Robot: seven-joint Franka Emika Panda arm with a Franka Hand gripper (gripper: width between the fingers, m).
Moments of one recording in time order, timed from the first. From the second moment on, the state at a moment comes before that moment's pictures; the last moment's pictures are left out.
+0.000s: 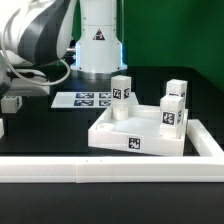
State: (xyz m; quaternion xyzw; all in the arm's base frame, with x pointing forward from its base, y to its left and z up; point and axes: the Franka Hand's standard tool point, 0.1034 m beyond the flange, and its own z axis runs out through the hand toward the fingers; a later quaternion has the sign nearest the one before) arm 0.347 -0.217 0.023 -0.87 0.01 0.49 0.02
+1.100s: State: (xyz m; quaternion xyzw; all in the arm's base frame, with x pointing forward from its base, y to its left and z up) arm 0.336 -0.217 0.015 -0.87 0.00 0.49 0.03
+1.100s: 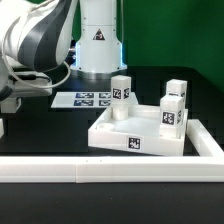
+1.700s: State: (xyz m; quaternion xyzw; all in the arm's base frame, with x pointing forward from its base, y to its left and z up) arm 0.365 -0.191 0.055 -0.86 0.01 0.50 0.03
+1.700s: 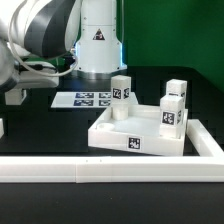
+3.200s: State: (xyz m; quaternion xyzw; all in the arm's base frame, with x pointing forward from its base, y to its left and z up) arm 0.455 -0.147 0.107 -0.98 0.00 0.21 0.02
